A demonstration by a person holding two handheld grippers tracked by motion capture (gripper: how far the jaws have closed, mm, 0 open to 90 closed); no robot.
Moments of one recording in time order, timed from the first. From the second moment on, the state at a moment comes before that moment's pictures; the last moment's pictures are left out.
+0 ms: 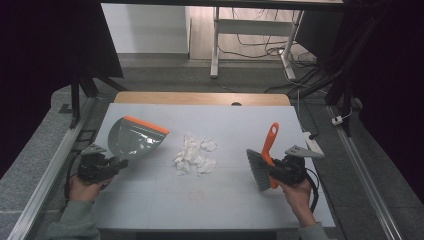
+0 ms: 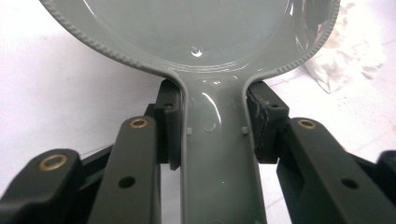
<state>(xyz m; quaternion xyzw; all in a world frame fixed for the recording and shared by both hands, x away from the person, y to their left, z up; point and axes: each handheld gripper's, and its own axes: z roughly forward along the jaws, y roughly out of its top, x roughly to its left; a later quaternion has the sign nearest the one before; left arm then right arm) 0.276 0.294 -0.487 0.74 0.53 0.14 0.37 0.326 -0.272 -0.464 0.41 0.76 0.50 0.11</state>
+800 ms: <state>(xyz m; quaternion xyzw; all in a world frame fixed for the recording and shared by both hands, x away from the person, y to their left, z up) 0.250 0.307 -0.467 0.79 0.47 0.14 0.37 0.326 -0.269 -0.461 0.40 0.75 0.51 0.11</state>
